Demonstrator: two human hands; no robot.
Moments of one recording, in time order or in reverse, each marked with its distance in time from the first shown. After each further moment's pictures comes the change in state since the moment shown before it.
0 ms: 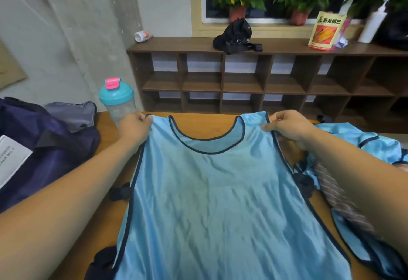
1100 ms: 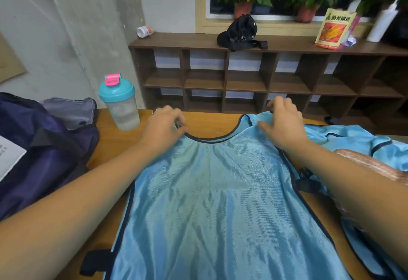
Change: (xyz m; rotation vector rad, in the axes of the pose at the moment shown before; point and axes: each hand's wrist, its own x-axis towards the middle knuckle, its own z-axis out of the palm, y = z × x) left_hand -0.039 0.034 0.021 0.190 -0.158 0.595; right_hand 0.005 0.001 0.033 -0.666 0.357 -0.471
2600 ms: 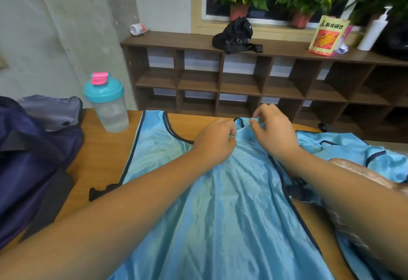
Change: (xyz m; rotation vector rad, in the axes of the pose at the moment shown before) left_hand 0.016 0.122 0.075 -0.157 -0.122 0.091; right_hand 0.002 -0.001 0.008 0.139 0.094 -0.154
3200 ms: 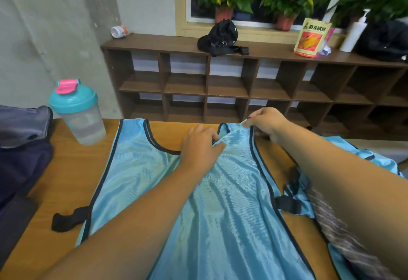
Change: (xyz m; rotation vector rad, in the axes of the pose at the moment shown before) left_hand 0.022 -0.021 0.045 -0.019 0.138 -0.142; right_hand 0.067 0.029 -0.002 0.501 -0.295 0.831
